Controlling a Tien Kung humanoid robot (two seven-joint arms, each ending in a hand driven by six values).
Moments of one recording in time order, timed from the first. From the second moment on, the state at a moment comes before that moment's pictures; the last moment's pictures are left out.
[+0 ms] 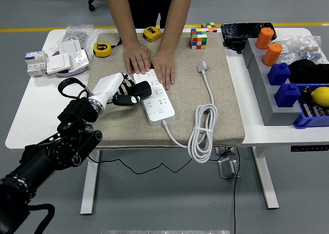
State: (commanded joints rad) left arm -0.67 0.00 -0.96 -0.63 1.98 0.22 -0.01; right arm 0.08 -0.22 1.45 0.18 -0.81 -0.06 0.07
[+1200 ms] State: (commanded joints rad) left arm -0.71 0.00 -0.94 -0.61 1.97 0.15 0.00; right arm 0.08 -0.22 1.44 0.18 -0.82 -0.06 0.07
